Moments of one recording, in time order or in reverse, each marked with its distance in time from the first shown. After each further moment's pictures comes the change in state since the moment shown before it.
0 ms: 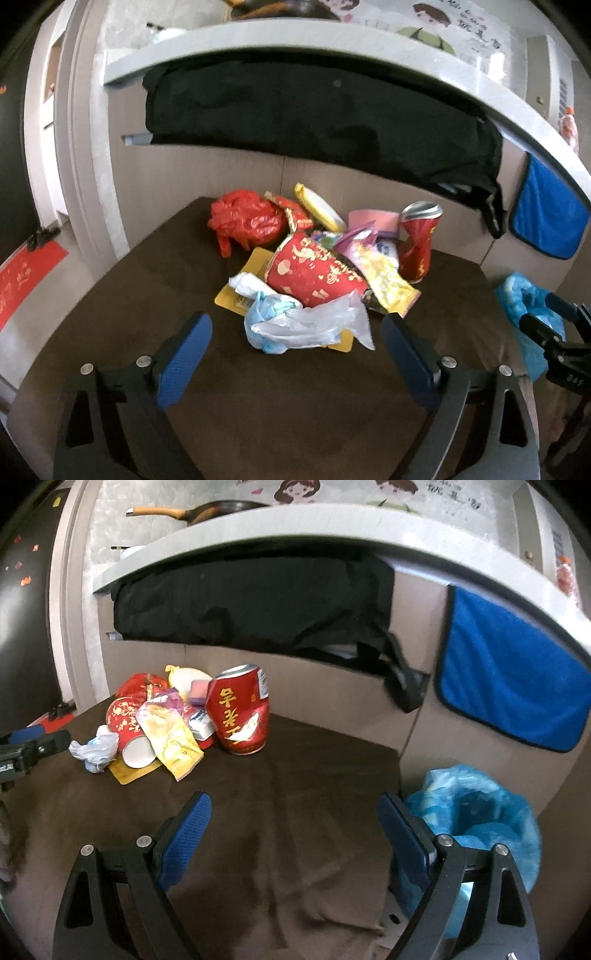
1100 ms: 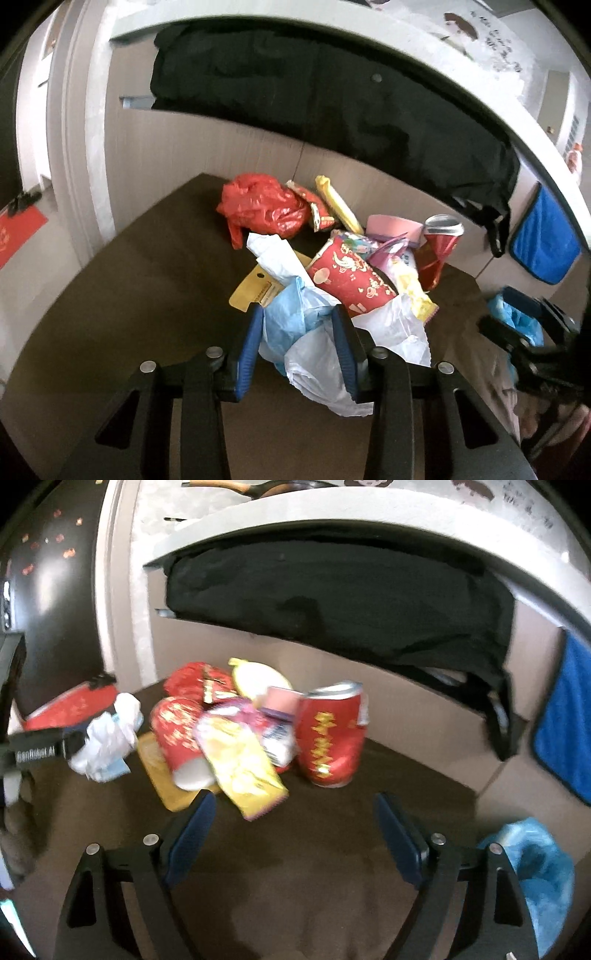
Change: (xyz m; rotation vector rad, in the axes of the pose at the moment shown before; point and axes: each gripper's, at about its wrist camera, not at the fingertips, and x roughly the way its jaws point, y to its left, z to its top) left arm 0.018 0.051 0.018 -0.102 0.066 -0.106; right arm 0.046 0.067 0.043 -0.132 0.044 0.195
